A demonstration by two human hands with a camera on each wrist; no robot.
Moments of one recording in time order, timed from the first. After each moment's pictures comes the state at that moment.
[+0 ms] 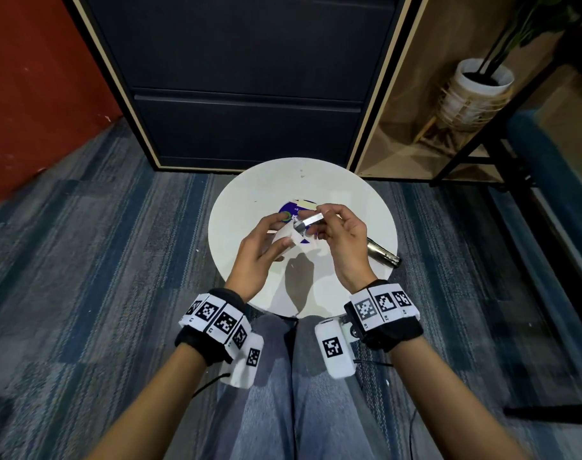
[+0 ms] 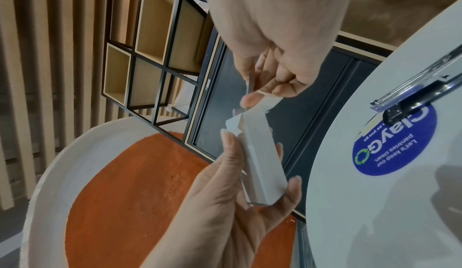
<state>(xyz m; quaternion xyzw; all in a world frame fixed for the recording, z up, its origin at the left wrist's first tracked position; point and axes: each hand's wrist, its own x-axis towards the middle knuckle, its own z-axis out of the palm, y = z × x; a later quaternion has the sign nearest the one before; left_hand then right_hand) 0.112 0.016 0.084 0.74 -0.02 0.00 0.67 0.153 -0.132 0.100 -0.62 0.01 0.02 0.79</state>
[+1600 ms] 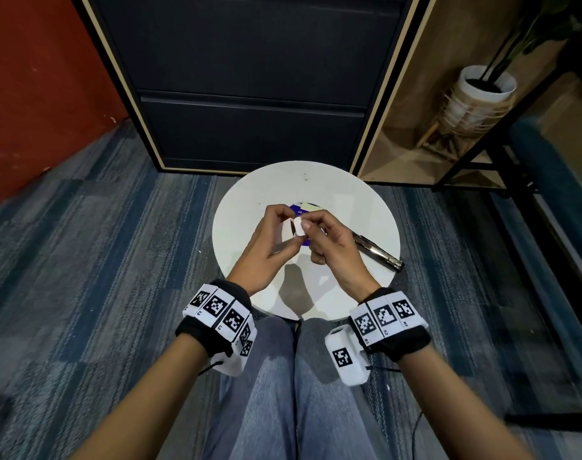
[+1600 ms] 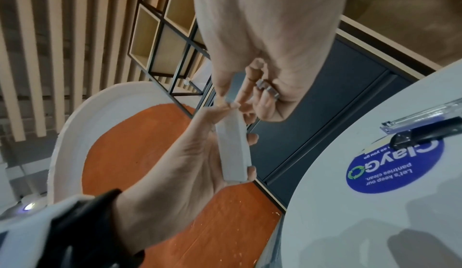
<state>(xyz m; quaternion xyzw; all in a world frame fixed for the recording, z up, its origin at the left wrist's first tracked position) 0.115 0.017 0.099 0.77 -0.12 0.03 0.62 0.140 -0.129 0.107 -0.68 -0.09 0.11 0.72</state>
